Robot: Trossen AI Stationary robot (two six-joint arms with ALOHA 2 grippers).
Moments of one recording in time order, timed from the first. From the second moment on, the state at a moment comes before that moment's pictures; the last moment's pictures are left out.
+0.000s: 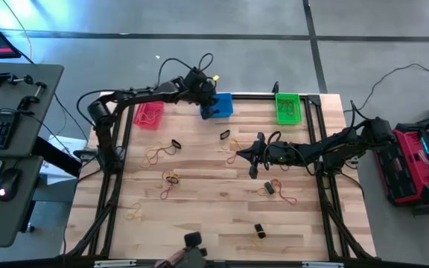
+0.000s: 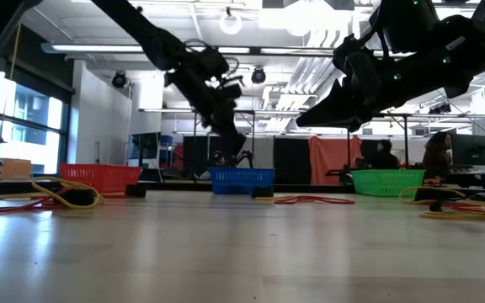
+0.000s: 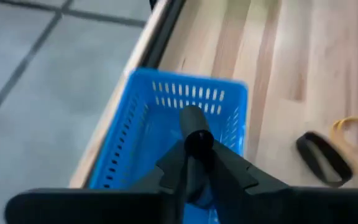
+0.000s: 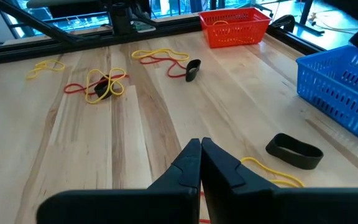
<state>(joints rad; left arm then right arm) 0.61 1.88 1.36 -0.25 0.14 0.32 0.04 1.42 0.41 0.67 0.24 0.16</state>
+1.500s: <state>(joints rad) -0.17 1.03 0.76 -0.15 0.05 0.13 0.08 1.42 0.41 0.77 0.26 0.12</state>
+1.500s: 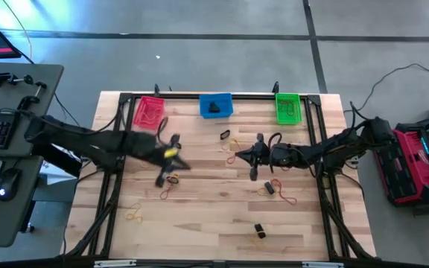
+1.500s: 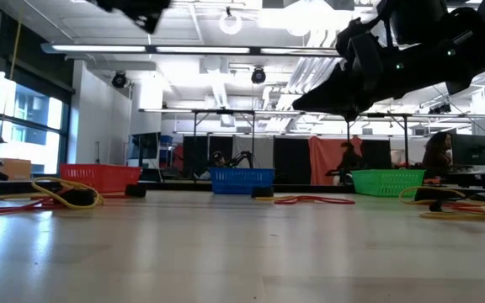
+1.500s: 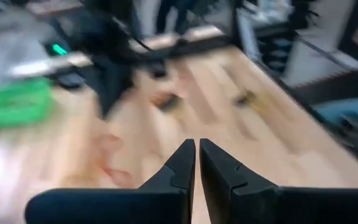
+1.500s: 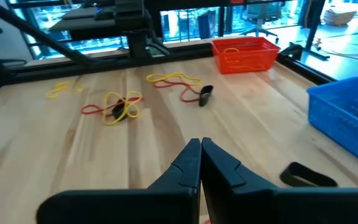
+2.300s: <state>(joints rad) -0.91 1.17 0.76 -0.73 -0.02 -0.98 0.13 1.42 0.41 0.77 0.32 0.11</state>
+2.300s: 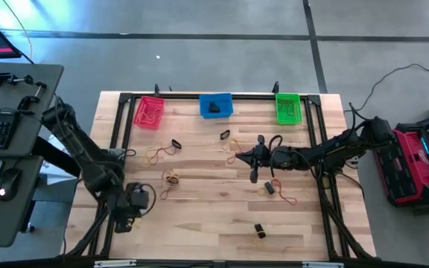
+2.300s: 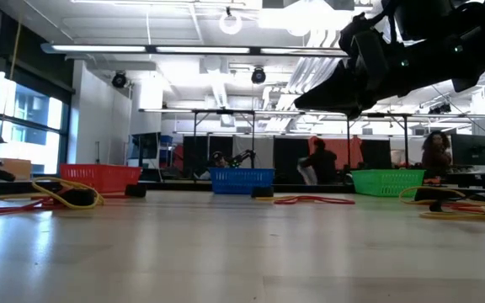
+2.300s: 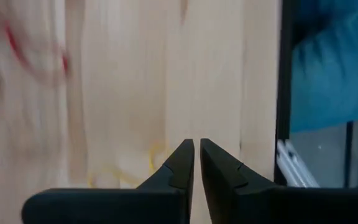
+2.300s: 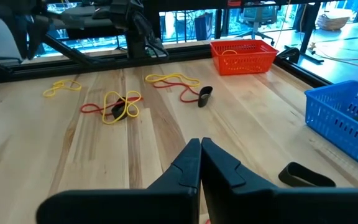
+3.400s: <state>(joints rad) -1.00 1.57 0.77 -0.76 0.10 -1.20 0.13 1.42 0.41 0.77 0.32 0.11</state>
